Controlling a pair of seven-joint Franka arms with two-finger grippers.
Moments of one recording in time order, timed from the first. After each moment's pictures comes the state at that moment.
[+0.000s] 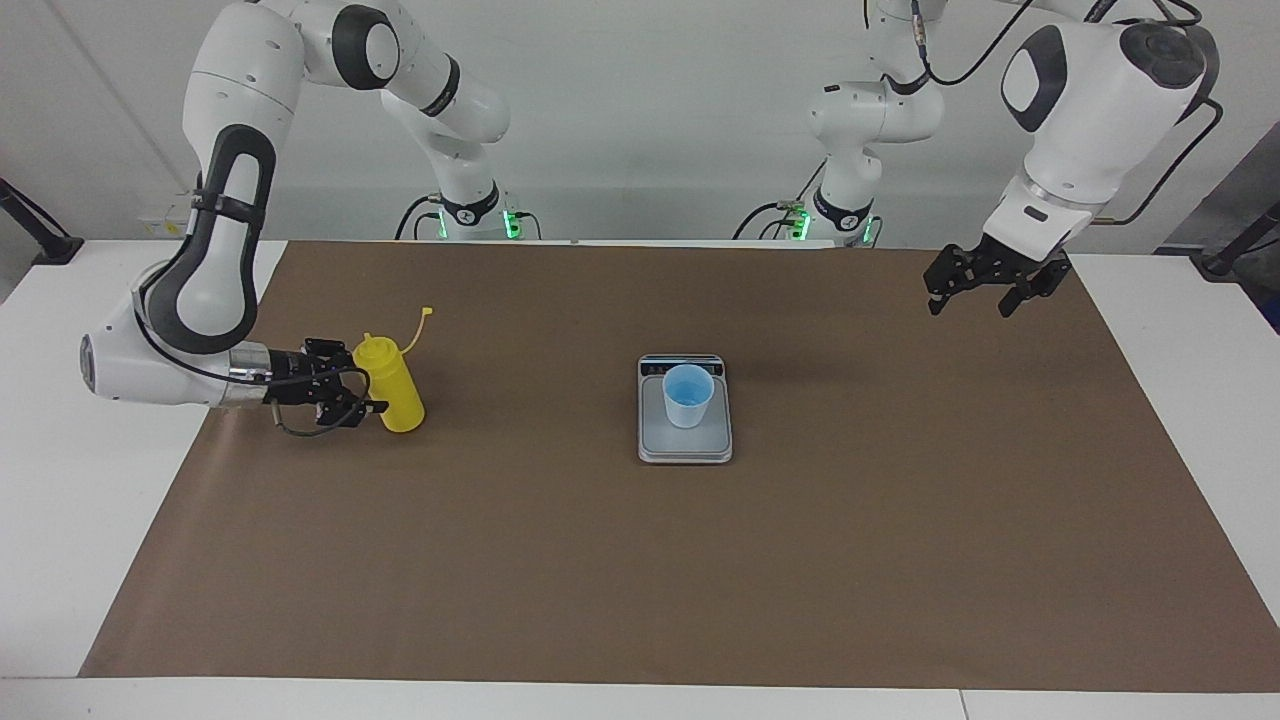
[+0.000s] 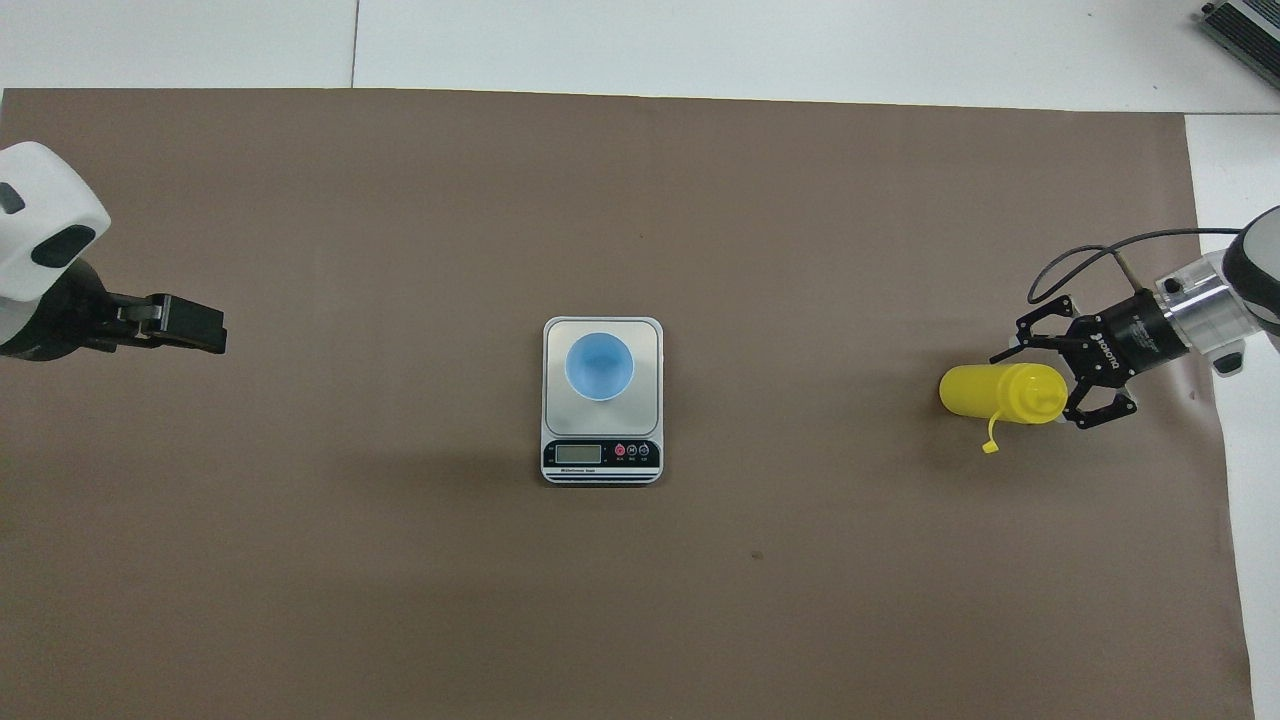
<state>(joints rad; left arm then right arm) -0.05 -0.04 -0.04 -1.70 -0.04 1.65 -0.01 -0.37 0.51 0.04 -1.61 0.52 1.46 0.68</state>
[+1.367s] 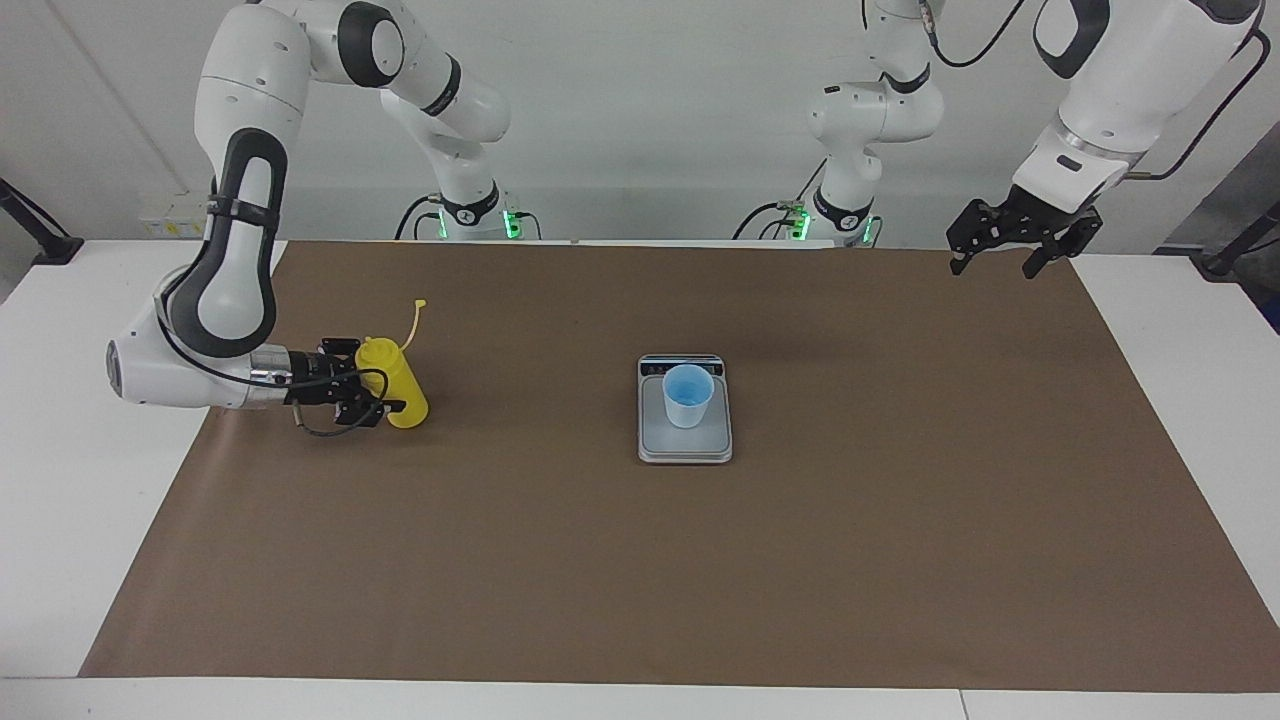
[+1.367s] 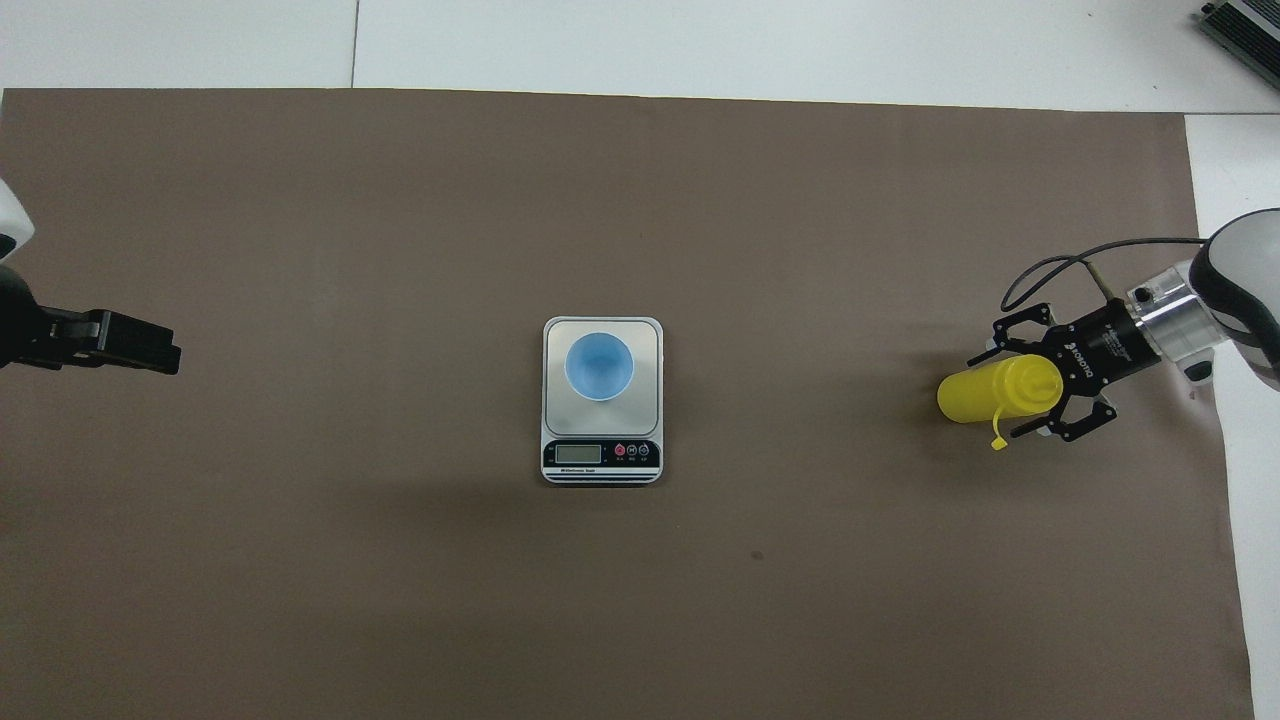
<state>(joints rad) -0.03 -0.07 -0.05 -1.65 -0.04 1.55 0.02 -0.35 0.49 0.05 -1.68 0.53 1.49 0.68</state>
